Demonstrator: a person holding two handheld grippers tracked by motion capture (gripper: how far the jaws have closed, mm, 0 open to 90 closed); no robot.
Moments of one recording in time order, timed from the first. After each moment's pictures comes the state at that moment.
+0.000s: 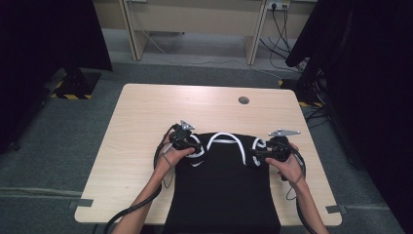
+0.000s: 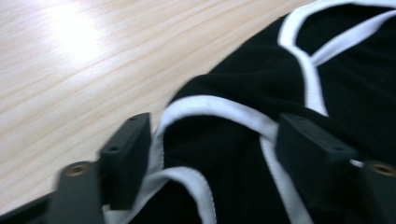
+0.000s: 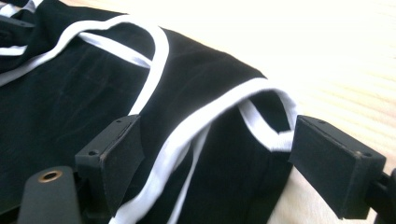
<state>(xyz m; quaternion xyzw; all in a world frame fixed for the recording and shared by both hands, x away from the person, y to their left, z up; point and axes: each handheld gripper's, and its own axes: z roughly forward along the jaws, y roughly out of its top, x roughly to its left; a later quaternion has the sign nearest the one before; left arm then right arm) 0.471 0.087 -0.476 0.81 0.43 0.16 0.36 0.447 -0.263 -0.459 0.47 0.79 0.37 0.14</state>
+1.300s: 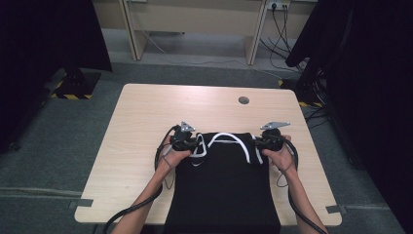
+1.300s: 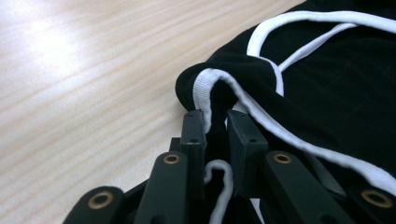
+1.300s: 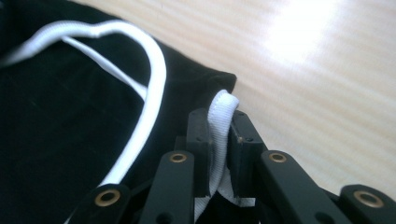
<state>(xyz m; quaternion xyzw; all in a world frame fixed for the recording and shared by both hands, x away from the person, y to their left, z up) 0.468 0.087 -0.475 0.81 0.41 0.15 0.39 0.477 -0.248 -0.457 0.42 0.82 0.35 0.16</state>
